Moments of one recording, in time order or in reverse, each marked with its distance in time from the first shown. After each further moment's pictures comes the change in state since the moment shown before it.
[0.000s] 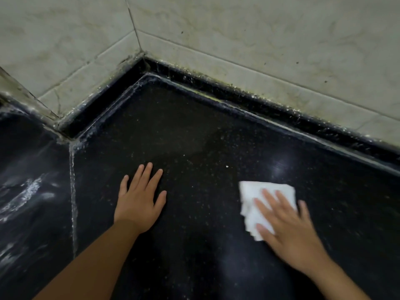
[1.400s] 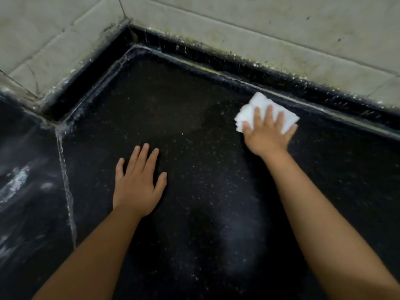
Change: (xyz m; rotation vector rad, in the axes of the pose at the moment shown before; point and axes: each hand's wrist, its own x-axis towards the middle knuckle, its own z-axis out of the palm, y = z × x) left_hand 0.002 -0.003 0.010 -0.027 0.075 0.013; right_hand 0.136 -0.033 -0.064 0.211 0.029 0.454
